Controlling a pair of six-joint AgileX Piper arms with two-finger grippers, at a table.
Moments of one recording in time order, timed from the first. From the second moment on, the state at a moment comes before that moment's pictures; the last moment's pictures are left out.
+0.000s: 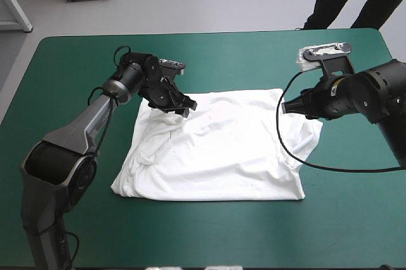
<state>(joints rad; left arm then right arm) -0.39 2.00 -1.76 -0.20 1.13 0.09 0.36 1.29 -1.52 -0.06 1.26 0.16</state>
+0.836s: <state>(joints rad) -0.27 1.51 -1.37 -0.02 1.18 0.00 -0.07 1.66 -1.53 0.15 1.17 0.01</state>
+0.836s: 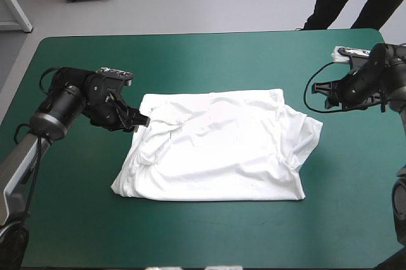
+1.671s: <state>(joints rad) -0.27 1.46 -1.27 0.03 1.13 -0.05 -0.02 1.91 -1.46 0.15 1.01 0.01</state>
